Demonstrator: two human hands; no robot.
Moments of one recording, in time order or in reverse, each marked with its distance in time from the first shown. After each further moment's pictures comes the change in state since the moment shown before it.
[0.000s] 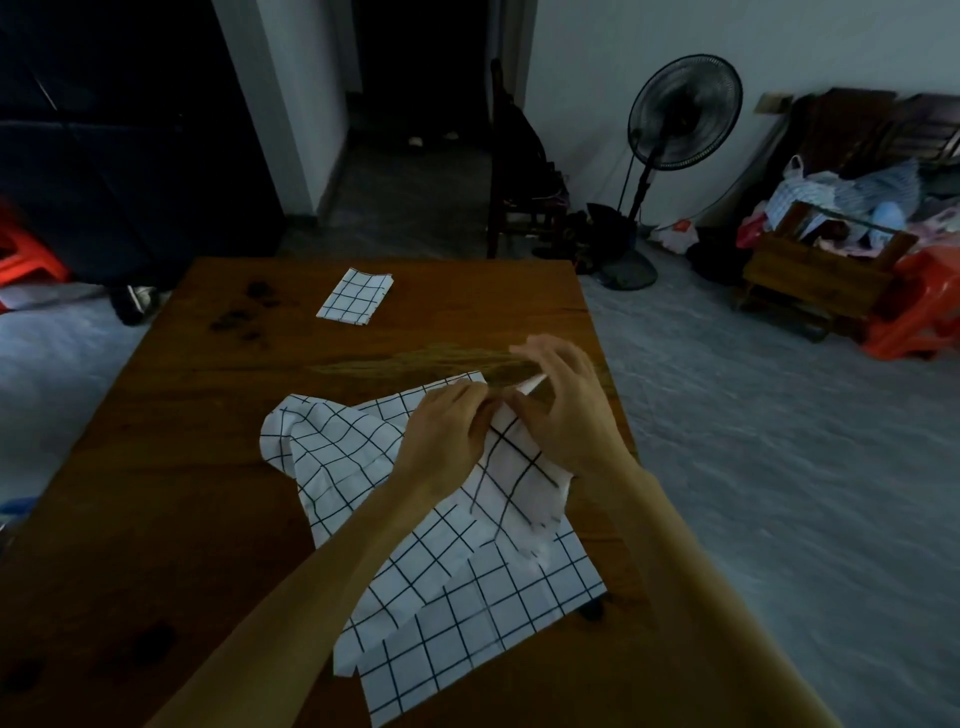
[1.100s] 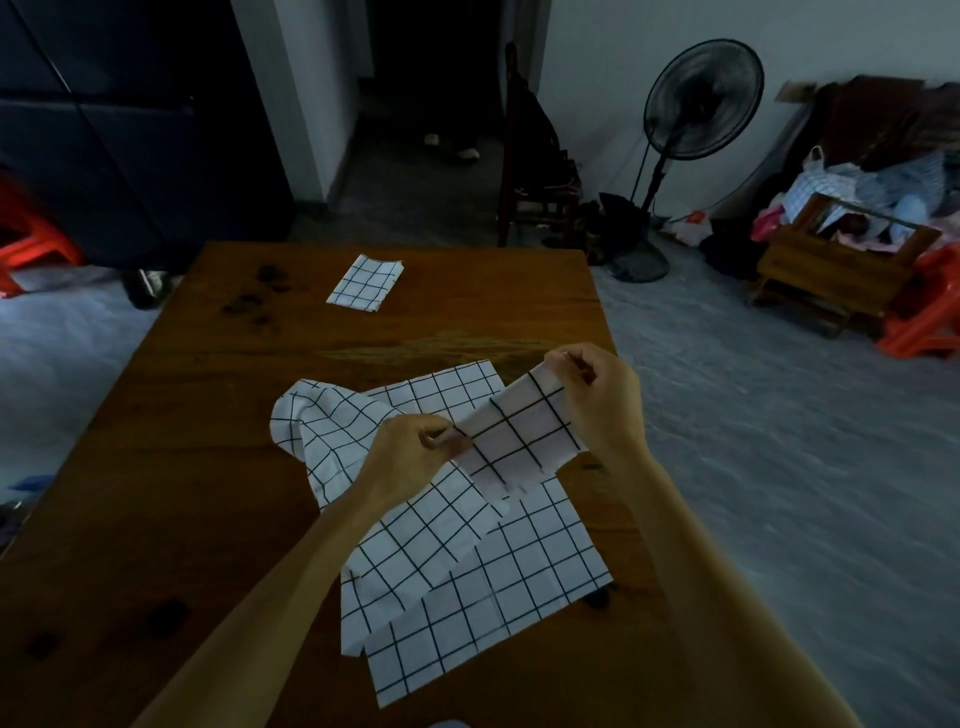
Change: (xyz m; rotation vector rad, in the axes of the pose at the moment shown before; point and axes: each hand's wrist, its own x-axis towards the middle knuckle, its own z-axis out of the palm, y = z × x) left_hand -0.039 -0.043 -0.015 -0.322 -0.249 -0.406; right_hand -0.002 0.007 -0.004 0.256 0.147 0.251
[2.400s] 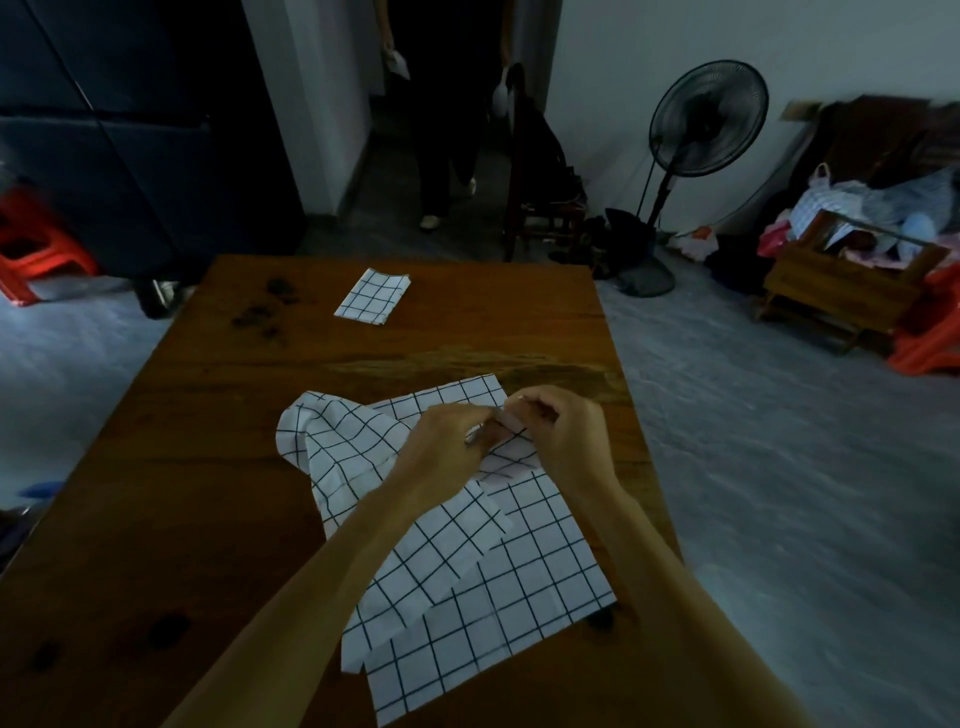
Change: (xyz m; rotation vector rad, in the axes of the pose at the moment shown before) left_hand 0.019 0.033 0.008 0.172 -0.020 0.162; right_hand -0.018 -0.004 0.025 -0.041 -0.131 -0.101
